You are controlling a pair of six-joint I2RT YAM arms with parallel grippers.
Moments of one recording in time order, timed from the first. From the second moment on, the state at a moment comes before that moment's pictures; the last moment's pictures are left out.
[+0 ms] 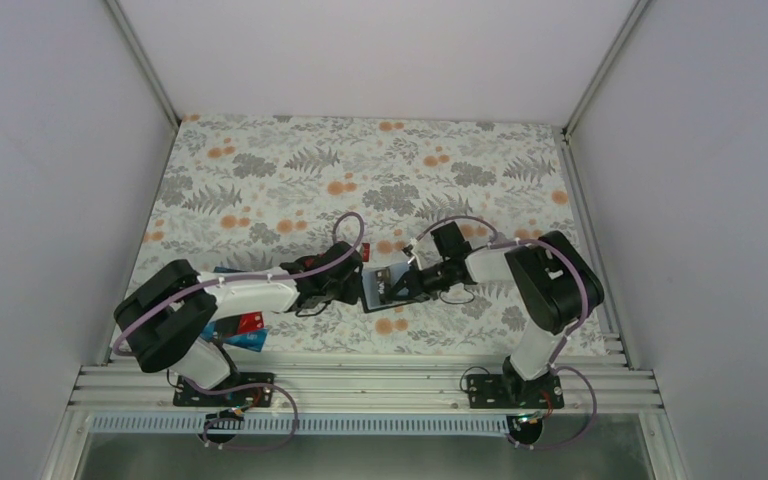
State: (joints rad) left arm -0.89 1.52 0.69 -0.14 -0.13 -0.56; right arm 0.47 1.75 0.66 -0.07 -0.99 0.41
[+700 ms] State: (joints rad) left arm -0.86 1.50 0.66 -0.13 -0.12 -0.51; right arm 0.52 1.84 0.73 -0.07 -1.03 0.41
